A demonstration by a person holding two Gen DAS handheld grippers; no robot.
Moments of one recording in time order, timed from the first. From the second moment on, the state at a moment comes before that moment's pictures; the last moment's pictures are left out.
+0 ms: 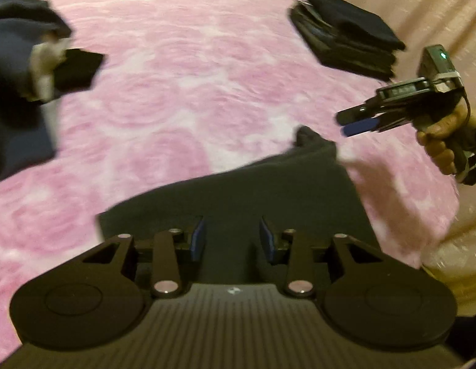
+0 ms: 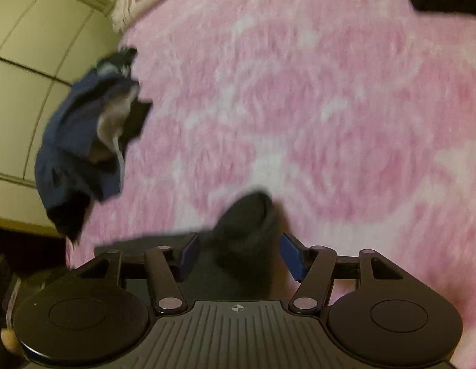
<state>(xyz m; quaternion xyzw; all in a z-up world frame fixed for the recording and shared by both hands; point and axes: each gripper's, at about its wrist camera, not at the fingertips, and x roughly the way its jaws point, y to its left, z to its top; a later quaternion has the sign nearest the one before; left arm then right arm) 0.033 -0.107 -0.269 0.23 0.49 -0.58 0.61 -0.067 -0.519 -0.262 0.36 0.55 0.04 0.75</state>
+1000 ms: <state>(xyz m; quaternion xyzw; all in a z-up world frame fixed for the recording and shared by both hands) 0.127 -0.028 -0.273 0.12 0.51 -0.46 0.72 -0.035 -0.383 -0.227 0.10 0.54 0.19 0.81</state>
